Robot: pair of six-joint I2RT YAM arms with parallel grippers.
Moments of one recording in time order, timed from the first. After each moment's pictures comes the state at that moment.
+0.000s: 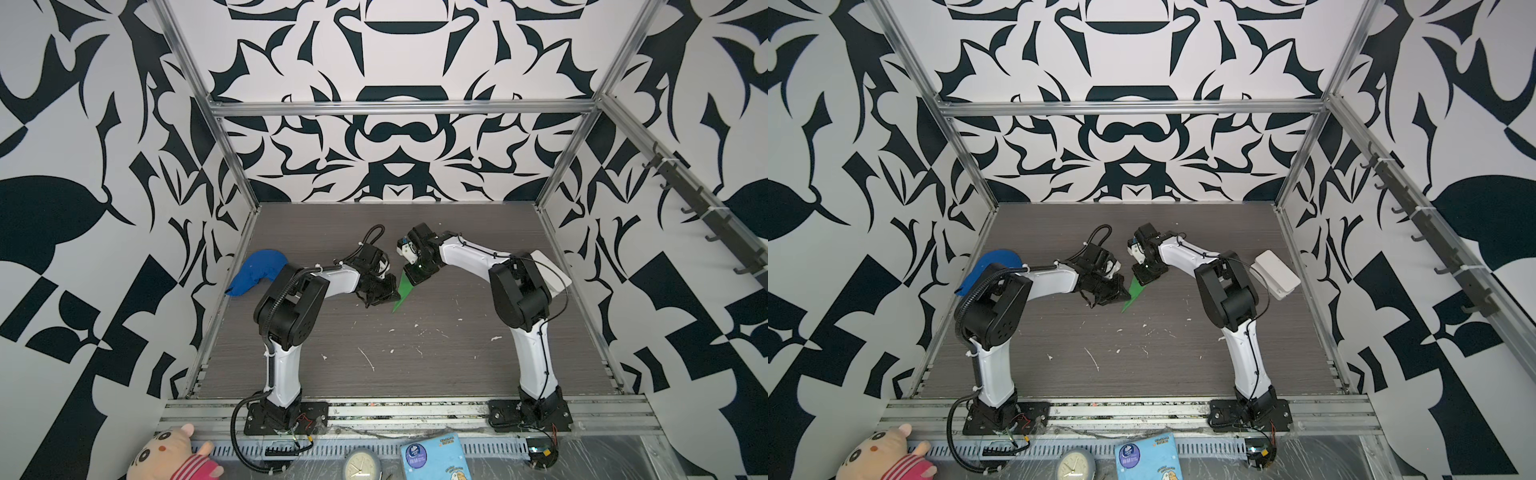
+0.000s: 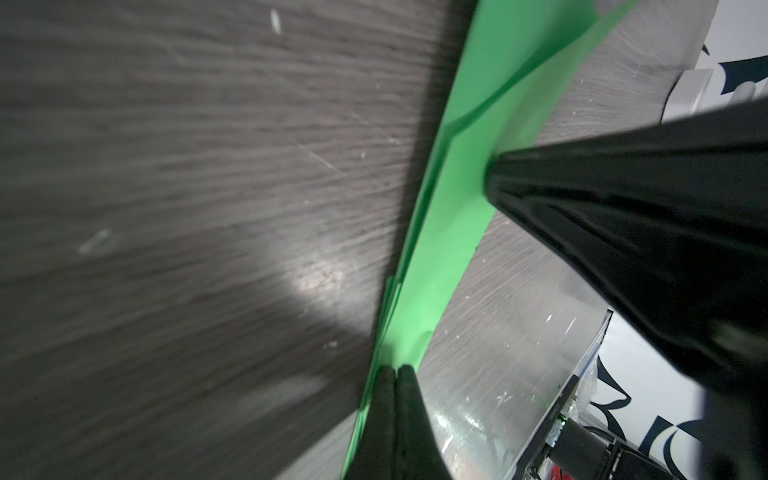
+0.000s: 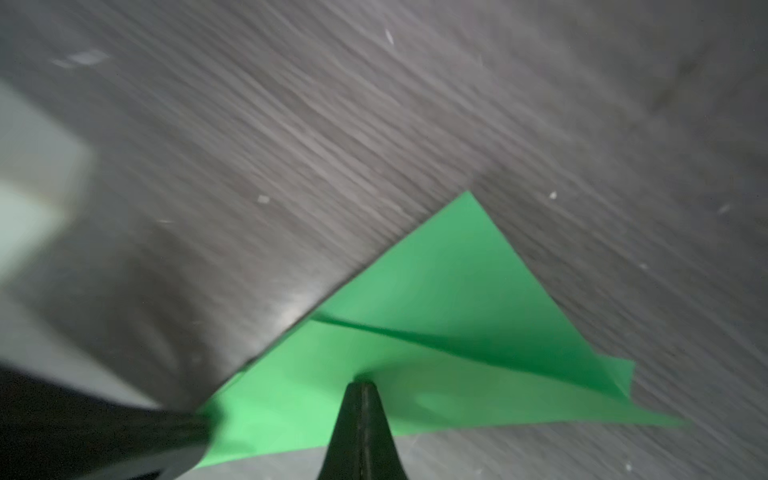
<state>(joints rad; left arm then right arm) -0.56 1.96 1.12 -0.25 0.56 -0.69 0.53 2.17 1.64 -0.74 -0.18 -0.01</state>
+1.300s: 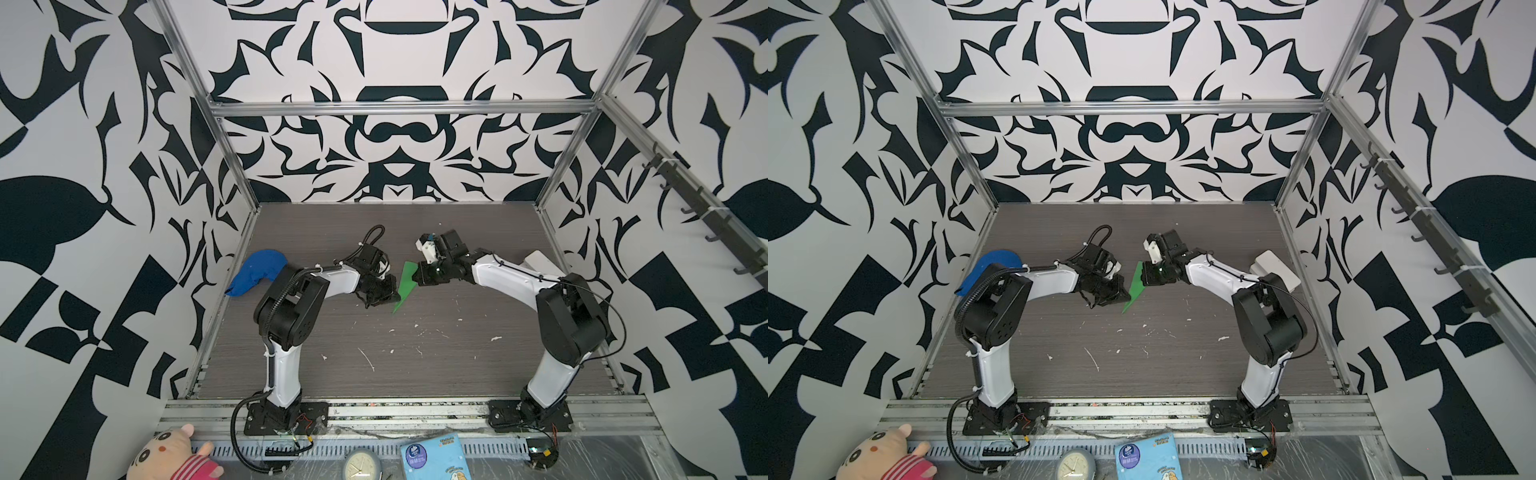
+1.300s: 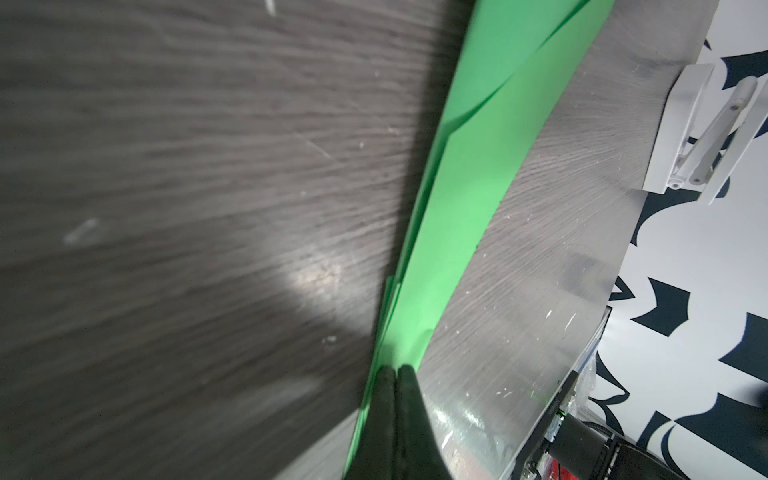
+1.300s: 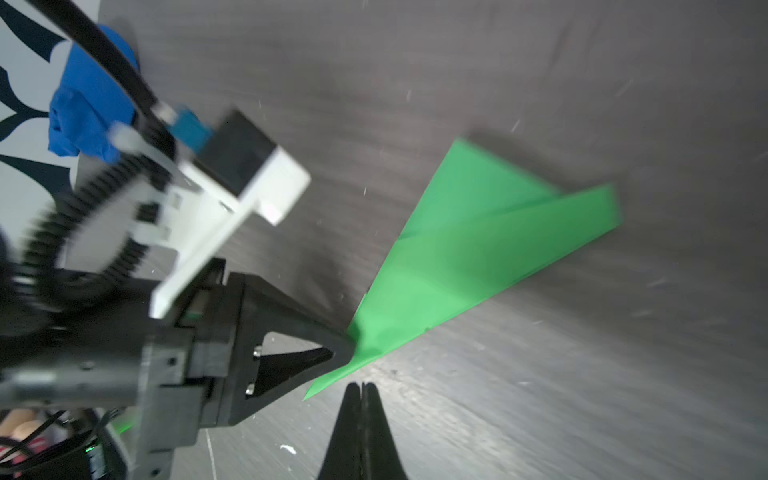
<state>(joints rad) -0.56 1.96 1.12 -0.25 0.57 -0.69 0.51 1.80 1.17 -0.35 -0.39 0.42</state>
